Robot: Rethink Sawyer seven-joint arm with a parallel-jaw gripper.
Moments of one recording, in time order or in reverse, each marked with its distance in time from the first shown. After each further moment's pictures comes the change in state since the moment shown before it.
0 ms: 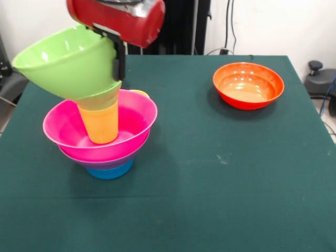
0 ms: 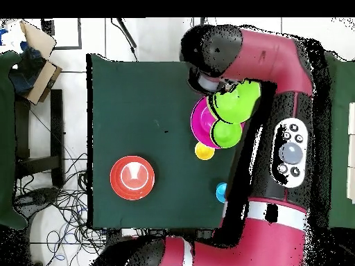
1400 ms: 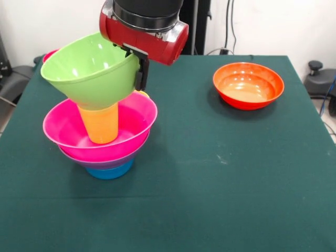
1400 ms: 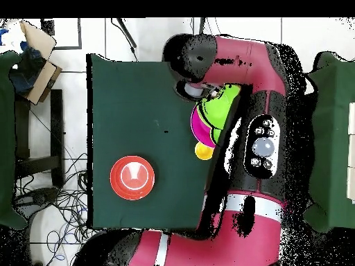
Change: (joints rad) arm 0.066 0.040 -0.069 0.020 0.009 -0.003 0.000
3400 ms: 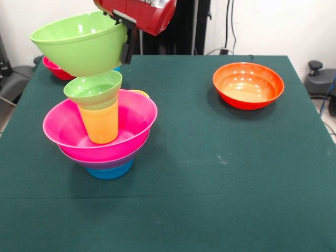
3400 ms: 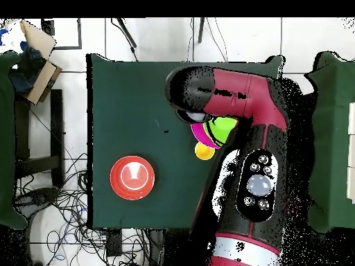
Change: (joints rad) arm 0.058 -0.136 -0.142 0.258 0.031 -0.241 0.000
